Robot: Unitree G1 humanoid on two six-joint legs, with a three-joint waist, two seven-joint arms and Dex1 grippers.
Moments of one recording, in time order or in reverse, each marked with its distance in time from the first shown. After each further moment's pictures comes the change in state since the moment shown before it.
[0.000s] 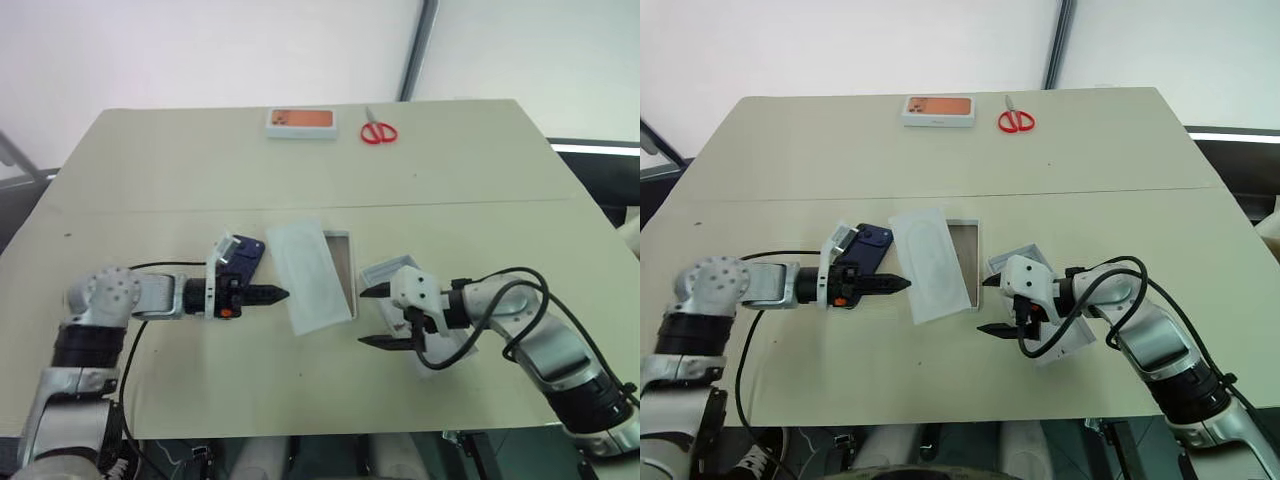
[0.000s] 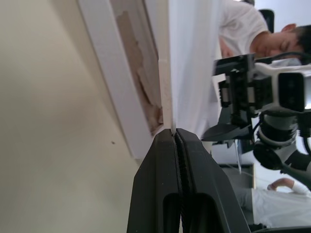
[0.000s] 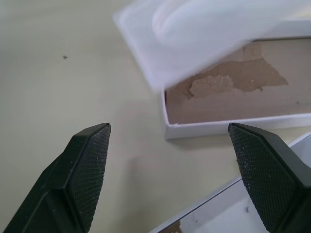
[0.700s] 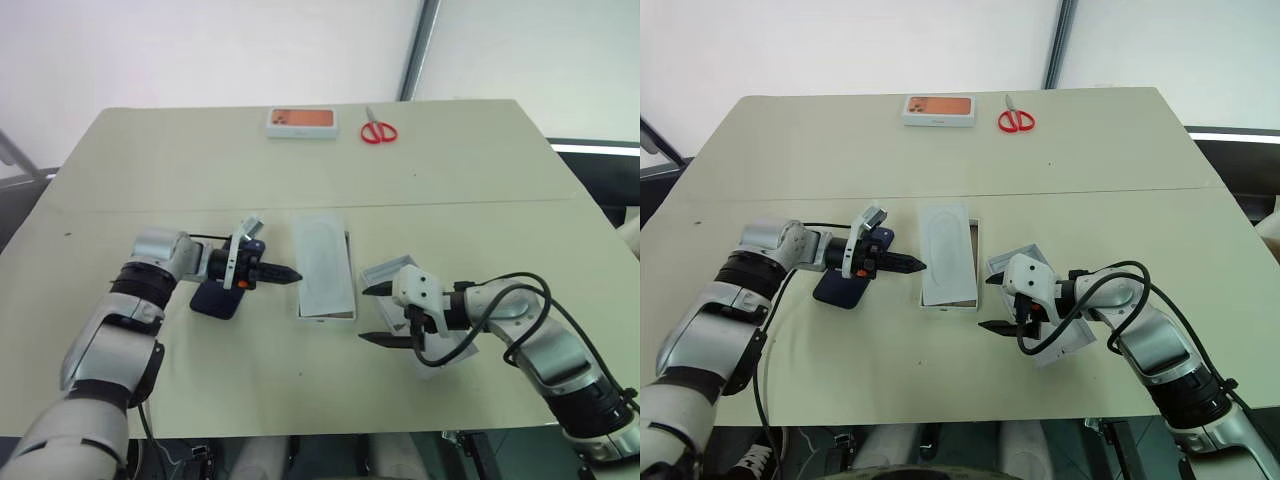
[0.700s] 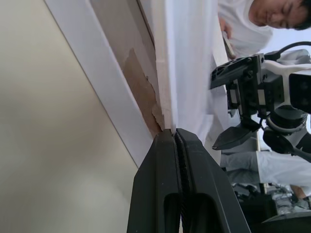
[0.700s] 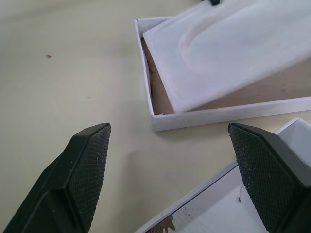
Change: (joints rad) left arm -0.340 -0.108 -0.276 0.488 0.507 -0.248 -0.582; right arm 0.028 0.002 -0.012 0.003 0.004 0.005 -0.058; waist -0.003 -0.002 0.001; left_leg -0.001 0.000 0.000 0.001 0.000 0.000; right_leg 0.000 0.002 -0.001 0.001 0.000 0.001
